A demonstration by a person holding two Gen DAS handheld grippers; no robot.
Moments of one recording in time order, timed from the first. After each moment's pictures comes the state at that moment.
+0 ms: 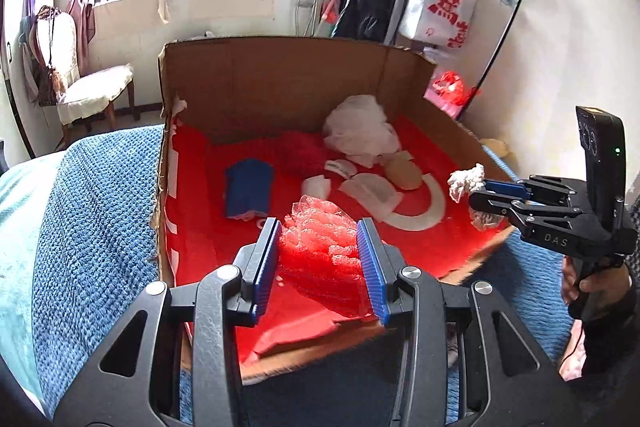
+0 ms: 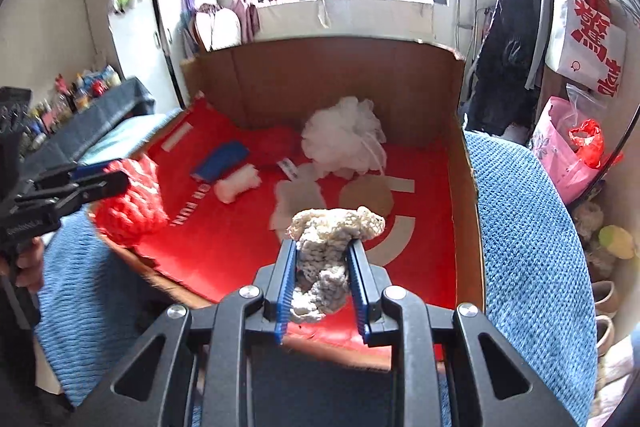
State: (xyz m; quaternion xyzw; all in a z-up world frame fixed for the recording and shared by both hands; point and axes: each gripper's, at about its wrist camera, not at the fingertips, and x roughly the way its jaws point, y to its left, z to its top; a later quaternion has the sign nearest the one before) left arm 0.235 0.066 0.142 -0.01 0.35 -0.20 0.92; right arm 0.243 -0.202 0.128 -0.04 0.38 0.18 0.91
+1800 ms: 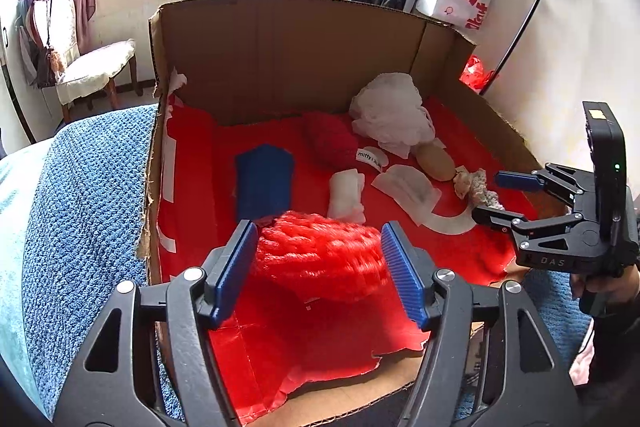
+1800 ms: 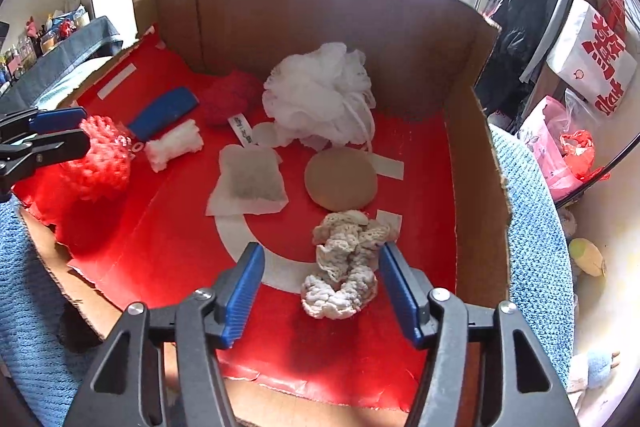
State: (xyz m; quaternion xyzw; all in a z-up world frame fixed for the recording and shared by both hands) left arm 0.289 0.067 0.114 -0.01 0.40 -0.19 0.90; right arm 0.286 -0.185 0.095 -0.12 0.44 0.13 0.88
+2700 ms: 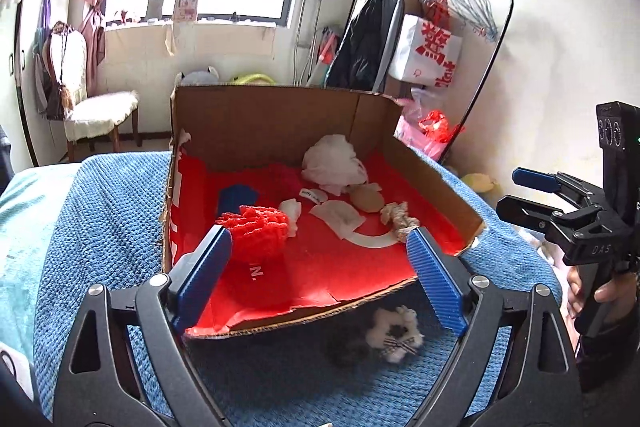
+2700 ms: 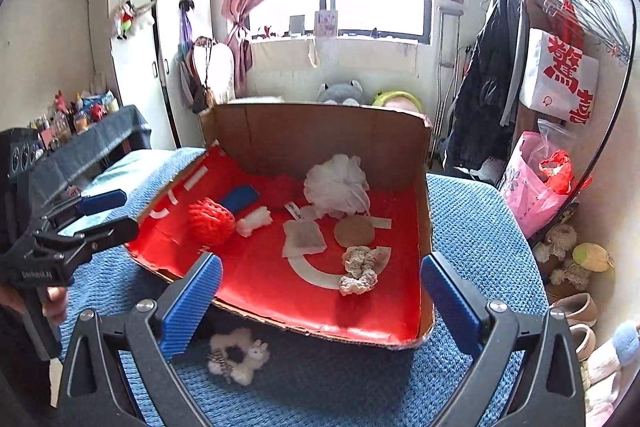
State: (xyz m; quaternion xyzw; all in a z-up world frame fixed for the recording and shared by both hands) left arm 0.175 0.059 0.170 -0.04 0.28 -0.20 0.94; right arm 0.174 -0.211 0.193 -0.03 0.30 0.16 0.94
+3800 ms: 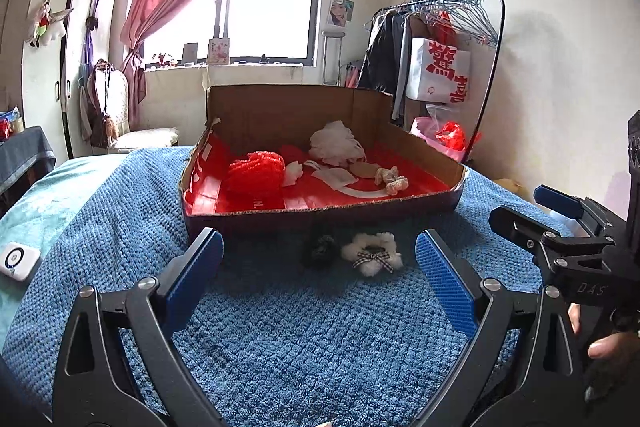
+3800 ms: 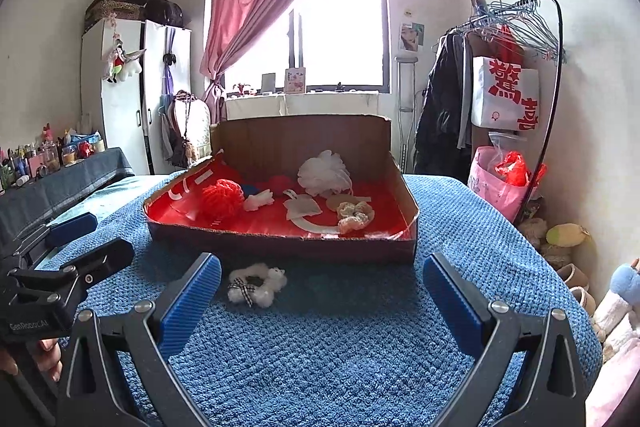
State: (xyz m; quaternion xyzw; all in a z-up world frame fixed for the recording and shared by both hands) left arm 0.037 0.029 0.111 -0.01 0.19 -0.12 0.97; right arm 0.035 -0.209 0.119 0.00 0.19 0.09 0.98
